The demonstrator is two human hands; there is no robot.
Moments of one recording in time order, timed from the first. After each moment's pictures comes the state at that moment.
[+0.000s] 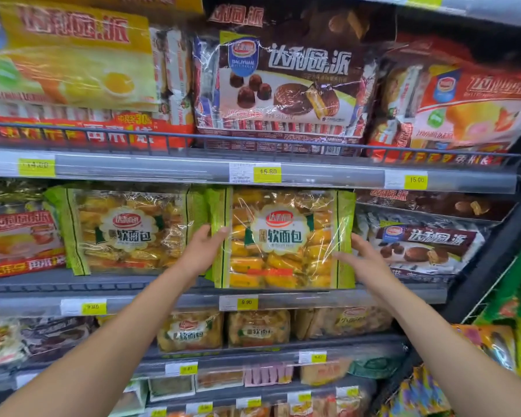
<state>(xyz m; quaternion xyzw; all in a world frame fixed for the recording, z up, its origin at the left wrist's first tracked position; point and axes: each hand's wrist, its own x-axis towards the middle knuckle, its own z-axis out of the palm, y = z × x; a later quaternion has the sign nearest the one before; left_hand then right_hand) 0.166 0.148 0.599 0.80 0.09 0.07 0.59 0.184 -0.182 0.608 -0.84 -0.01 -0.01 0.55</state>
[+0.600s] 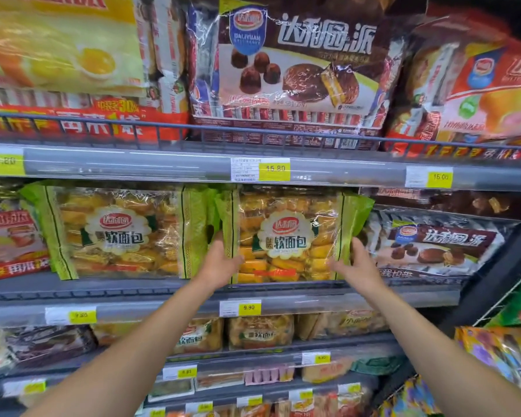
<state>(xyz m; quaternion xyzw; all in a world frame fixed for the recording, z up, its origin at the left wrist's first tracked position) 0.207 0.130 0.555 0.86 0.11 0.02 0.50 0.239 -0.169 0.556 -0.89 0.03 -0.01 0.45</state>
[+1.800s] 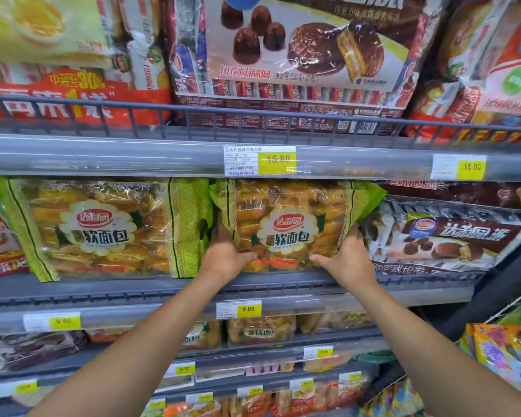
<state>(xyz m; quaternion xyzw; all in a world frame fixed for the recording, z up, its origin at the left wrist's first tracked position) 0.260 0.126 0.523 0.92 0.13 0.03 0.37 0.283 -0.144 0.531 -0.95 0.05 -0.10 0.28</state>
